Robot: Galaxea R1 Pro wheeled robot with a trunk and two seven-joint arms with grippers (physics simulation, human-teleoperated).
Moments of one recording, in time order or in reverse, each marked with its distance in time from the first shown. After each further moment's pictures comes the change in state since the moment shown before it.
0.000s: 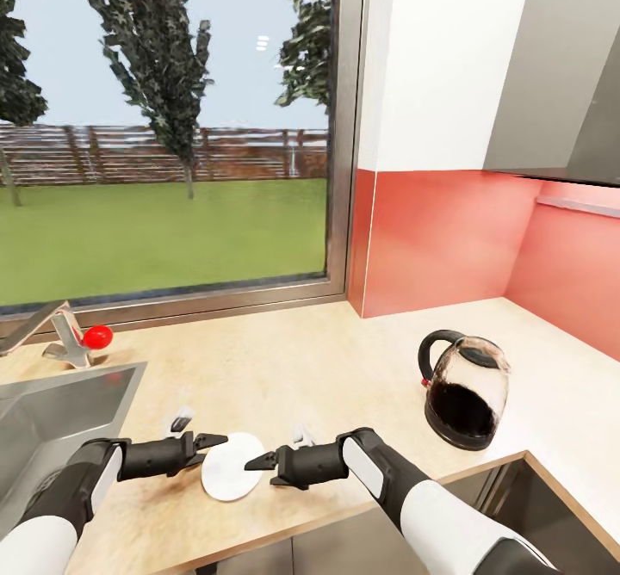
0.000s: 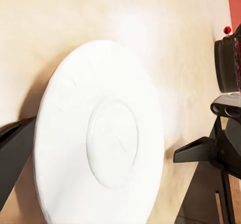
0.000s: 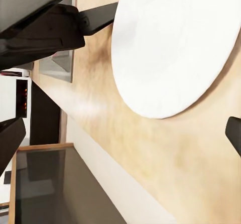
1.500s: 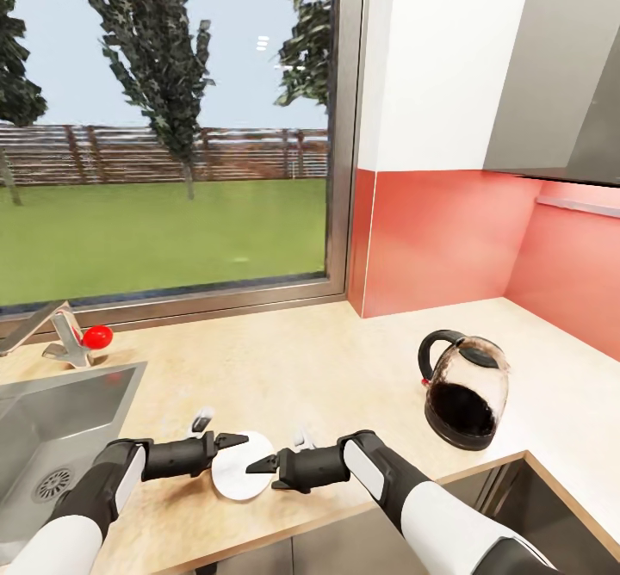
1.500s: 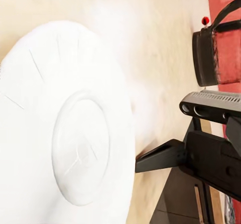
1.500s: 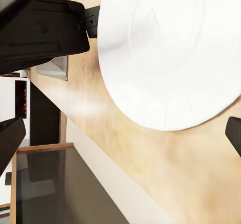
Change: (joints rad) left arm 0.000 -0.078 0.001 -0.001 0.003 0.014 -0.005; right arm 0.000 0.000 0.000 0.022 0.000 -0.001 0.000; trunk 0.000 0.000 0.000
